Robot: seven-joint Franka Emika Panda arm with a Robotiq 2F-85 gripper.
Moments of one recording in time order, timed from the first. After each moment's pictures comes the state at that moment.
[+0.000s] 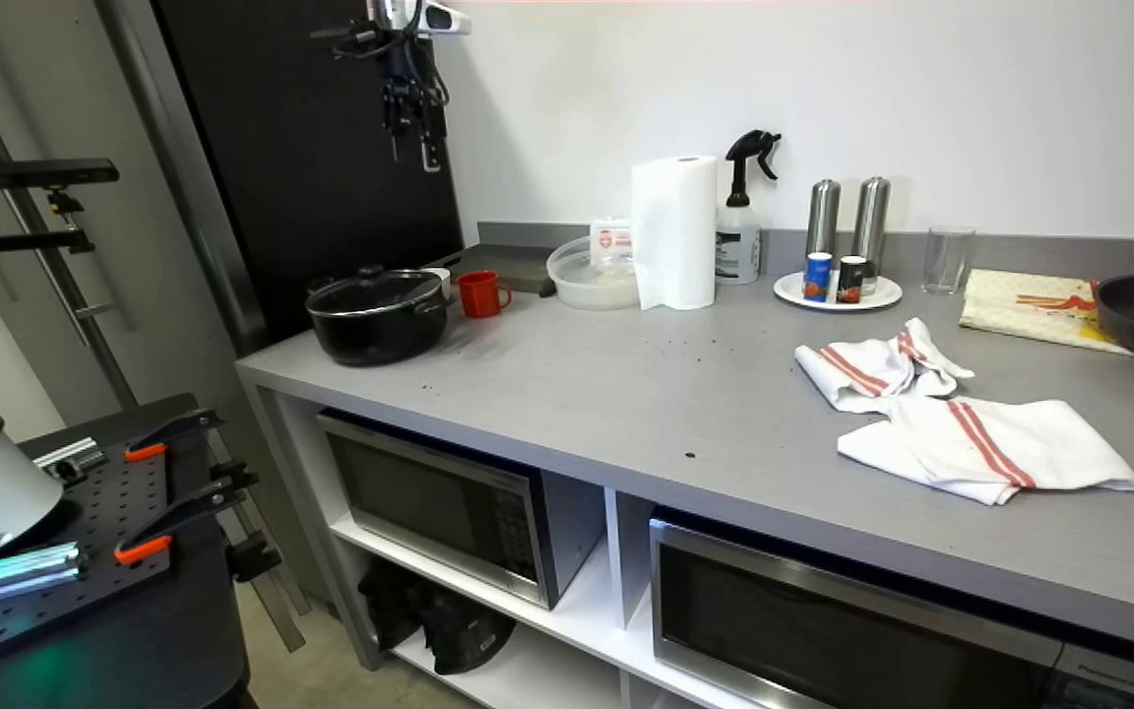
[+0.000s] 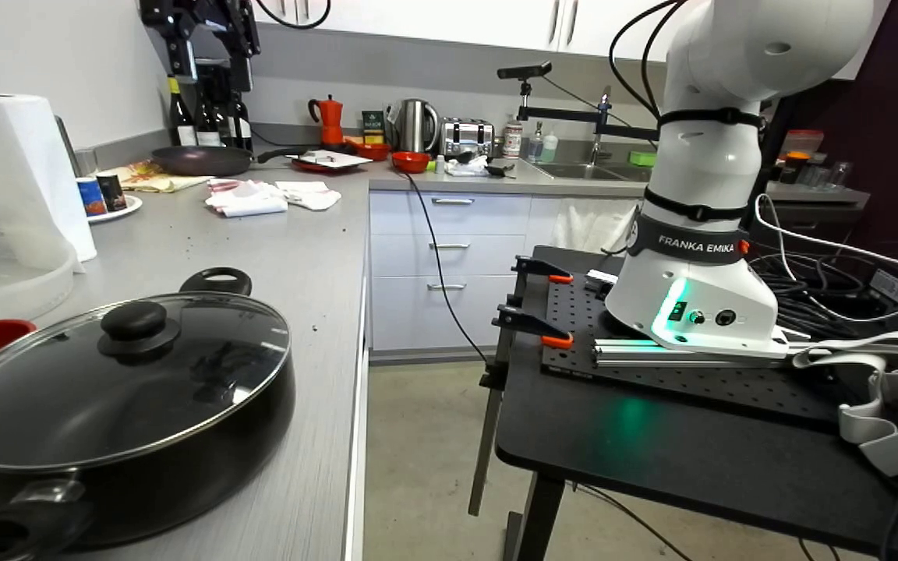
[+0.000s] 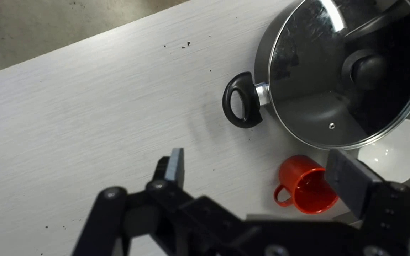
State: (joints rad) arm 0.09 0.14 0.08 -1.94 0.07 2.04 0.07
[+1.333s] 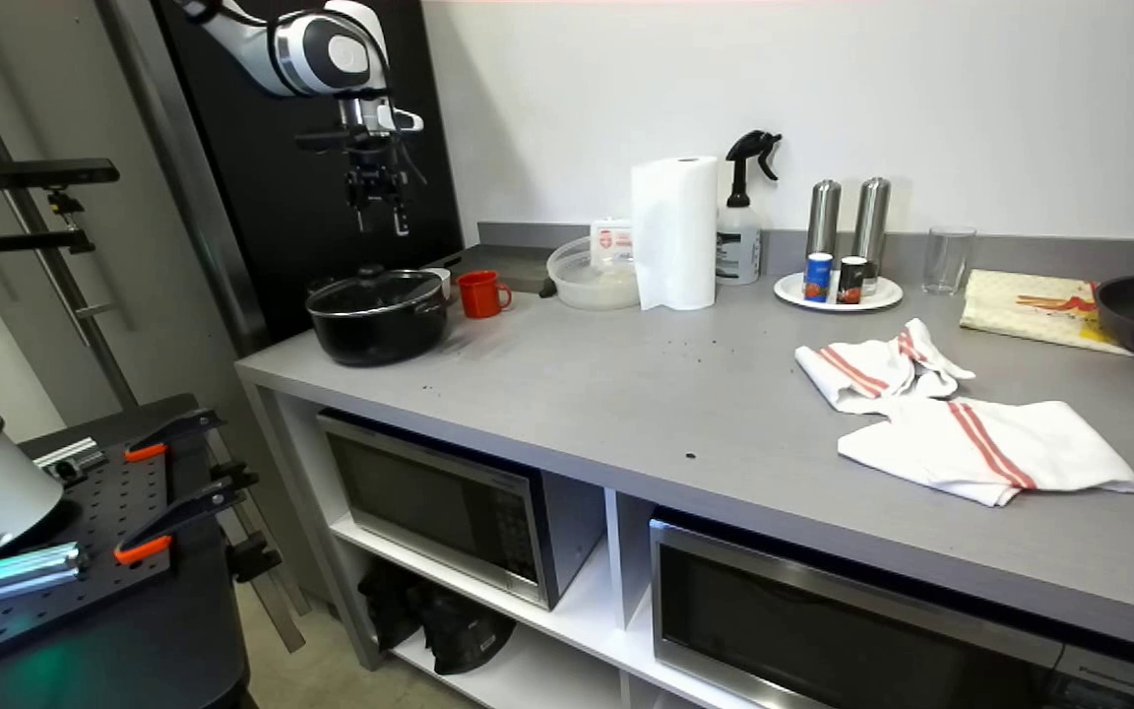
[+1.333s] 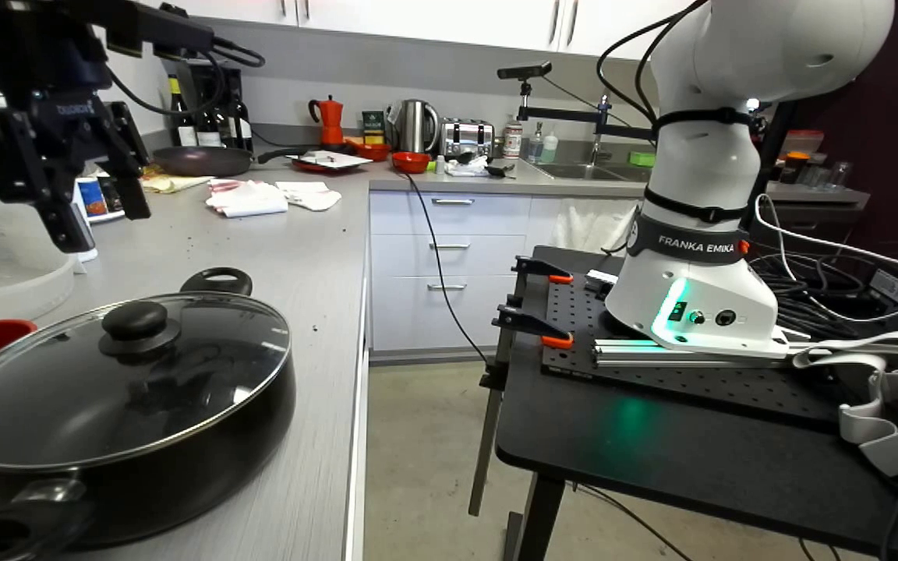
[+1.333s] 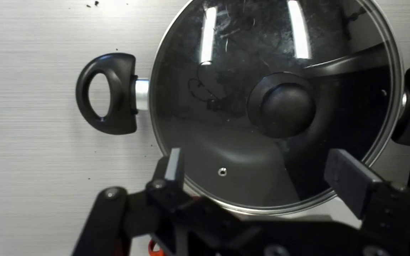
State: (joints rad) arm 0.33 0.43 0.17 -1.82 -0.09 2.17 0.14
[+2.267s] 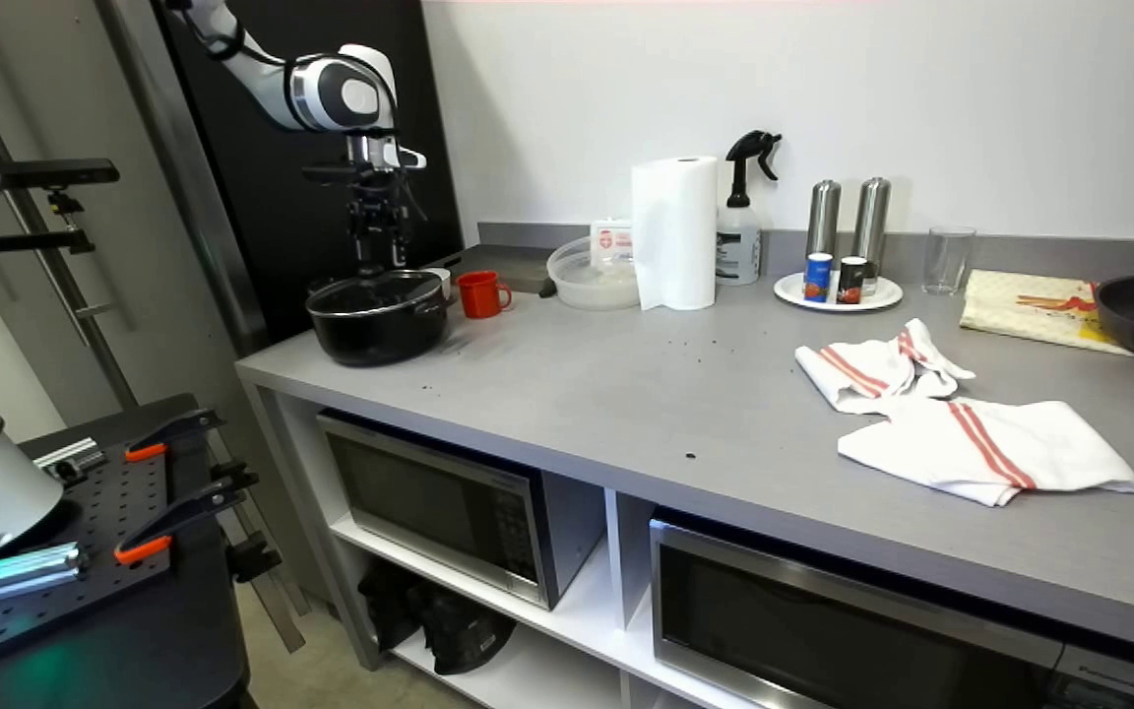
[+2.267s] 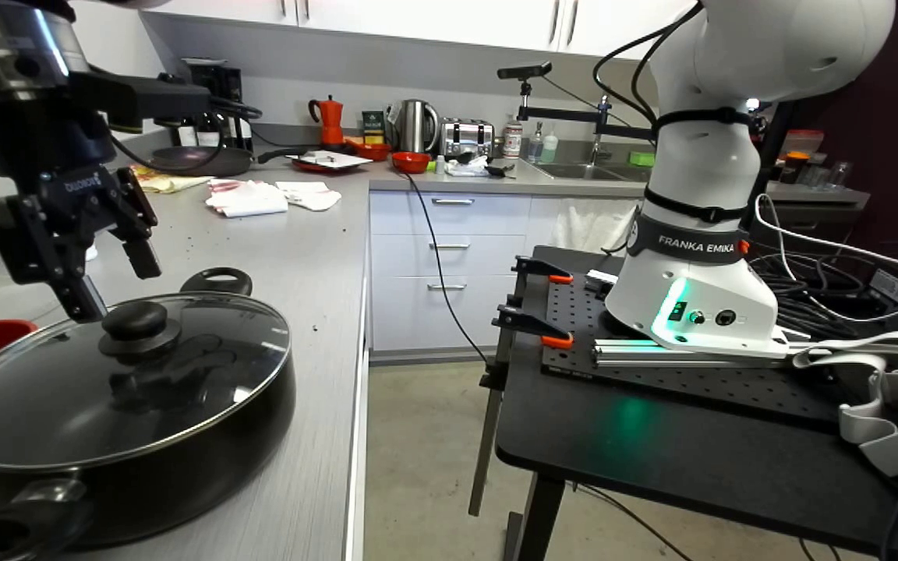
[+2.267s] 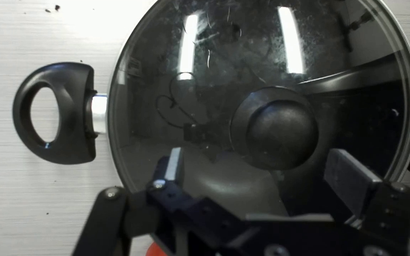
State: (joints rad) arm 0.34 0.55 0.19 -1.77 -0.07 2.17 0.14
